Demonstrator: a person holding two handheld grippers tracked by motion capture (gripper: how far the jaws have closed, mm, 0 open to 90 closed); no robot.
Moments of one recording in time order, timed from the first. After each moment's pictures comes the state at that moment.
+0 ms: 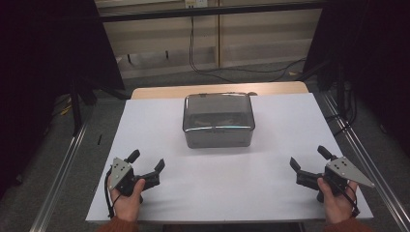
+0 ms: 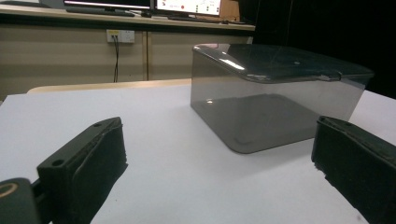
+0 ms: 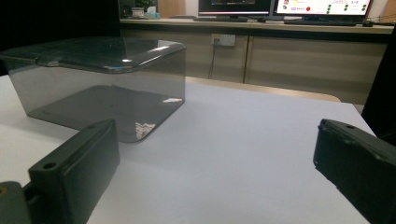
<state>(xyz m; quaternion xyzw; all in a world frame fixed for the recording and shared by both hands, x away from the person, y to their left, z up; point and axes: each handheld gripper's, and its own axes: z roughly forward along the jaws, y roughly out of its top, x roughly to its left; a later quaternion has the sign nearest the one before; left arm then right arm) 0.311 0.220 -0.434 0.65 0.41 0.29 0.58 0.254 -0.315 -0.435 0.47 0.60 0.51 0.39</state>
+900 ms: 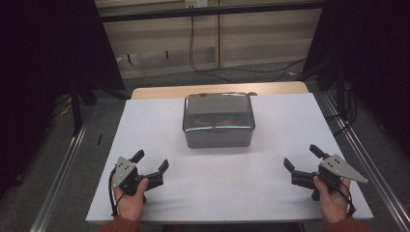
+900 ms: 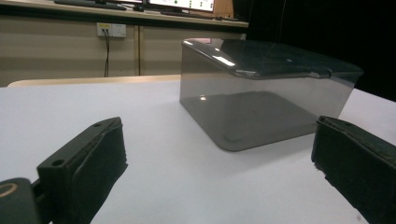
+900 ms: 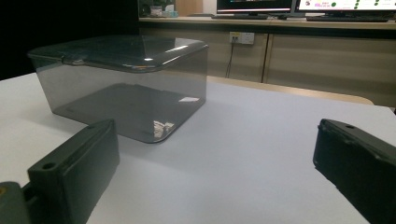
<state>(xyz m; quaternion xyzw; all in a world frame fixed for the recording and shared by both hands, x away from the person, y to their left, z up) 0.312 0.211 -0.436 0.65 0.41 0.27 0.58 0.262 -0.305 -0.436 0.45 0.62 0.53 0.36</state>
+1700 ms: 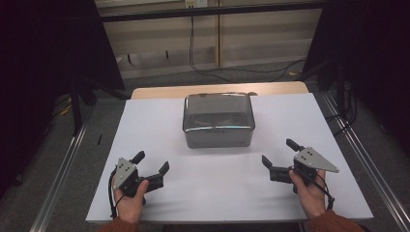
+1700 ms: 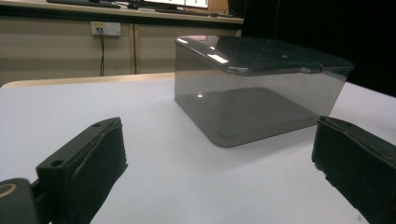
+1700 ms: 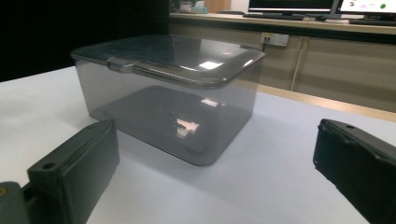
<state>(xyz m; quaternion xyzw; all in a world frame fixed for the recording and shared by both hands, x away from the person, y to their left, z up) 0.308 0.210 -0.434 0.67 0.40 0.27 0.57 0.287 -0.254 -0.429 0.41 0.66 0.54 0.34</state>
